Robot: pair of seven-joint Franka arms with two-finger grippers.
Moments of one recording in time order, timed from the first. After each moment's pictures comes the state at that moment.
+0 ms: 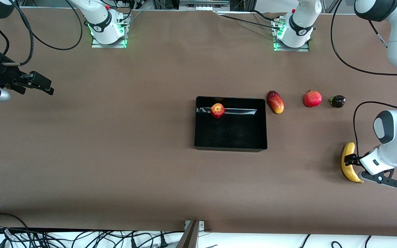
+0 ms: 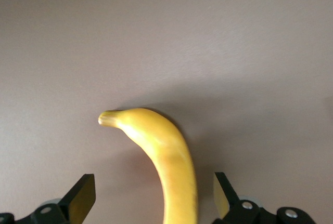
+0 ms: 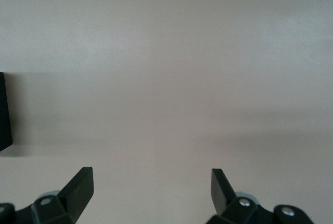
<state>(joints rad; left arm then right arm) 0.41 0.84 -0.25 -1.39 0.35 2.29 0.35 0.06 0.04 -0.02 -1.61 0.04 1.65 0.08</state>
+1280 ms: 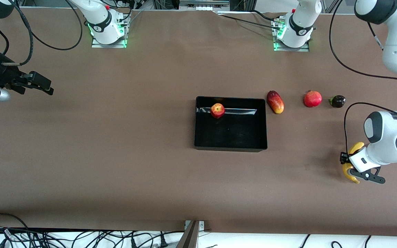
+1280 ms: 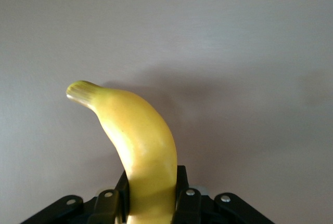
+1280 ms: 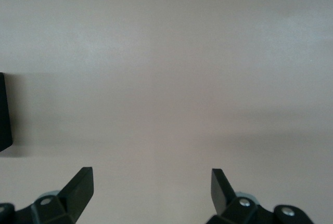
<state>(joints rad) 0.37 0.76 -0.29 -1.44 0.34 2.13 0.23 0.06 0.04 -0.02 -1.61 0.04 1.65 0.08</state>
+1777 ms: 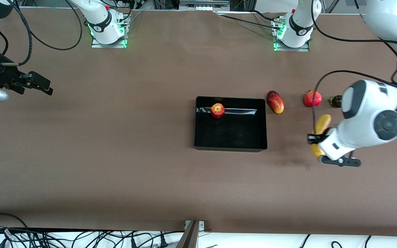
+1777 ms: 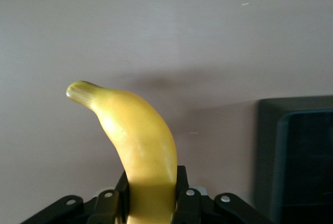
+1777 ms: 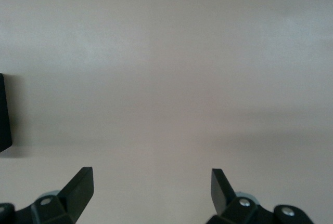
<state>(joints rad) 0.08 0.52 -0.29 -1.49 0.11 1.86 -0.22 0.06 0.04 -0.02 -1.61 0.04 1.65 0.08</state>
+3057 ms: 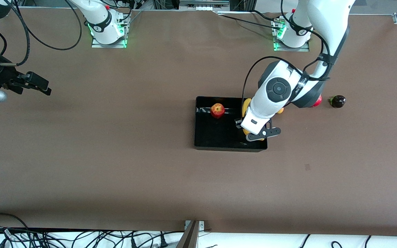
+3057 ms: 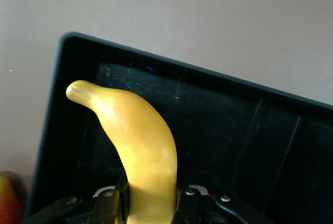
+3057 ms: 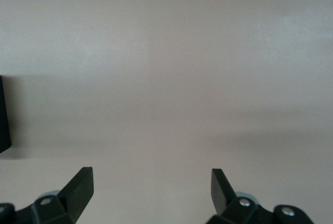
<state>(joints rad) -0.23 0.48 -0.29 -1.77 0.06 2.25 -0.79 0.05 0.04 -0.02 -1.61 0.04 1.65 0.08</state>
